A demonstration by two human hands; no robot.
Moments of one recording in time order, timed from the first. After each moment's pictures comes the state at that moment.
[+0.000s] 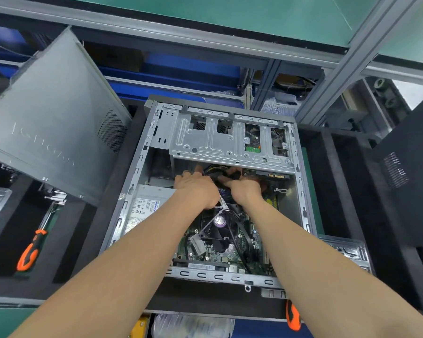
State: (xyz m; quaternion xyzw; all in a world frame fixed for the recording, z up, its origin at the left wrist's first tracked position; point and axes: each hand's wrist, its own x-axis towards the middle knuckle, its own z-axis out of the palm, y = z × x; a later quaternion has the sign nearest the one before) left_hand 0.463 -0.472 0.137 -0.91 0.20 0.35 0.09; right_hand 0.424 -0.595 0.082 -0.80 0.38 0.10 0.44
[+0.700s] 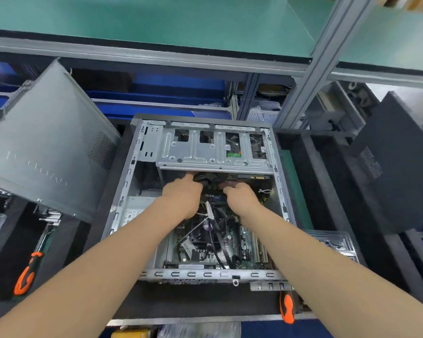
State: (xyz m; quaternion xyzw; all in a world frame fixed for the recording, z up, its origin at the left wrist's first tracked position) left_hand 0.451 -0.454 0.157 -0.92 0.30 0.24 0.06; right_hand 0.386 -0.596 0.108 -0.75 0.39 0.06 0.52
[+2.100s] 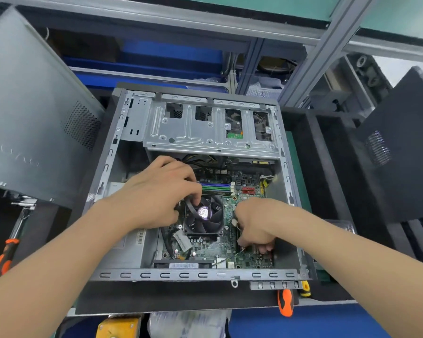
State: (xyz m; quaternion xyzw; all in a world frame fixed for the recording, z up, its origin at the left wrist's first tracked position) left_hand 0.452 -0.397 0.157 -0.83 0.54 0.12 -0.02; right_hand 0.345 -0.595 0.170 -0.84 0.10 0.52 0.07
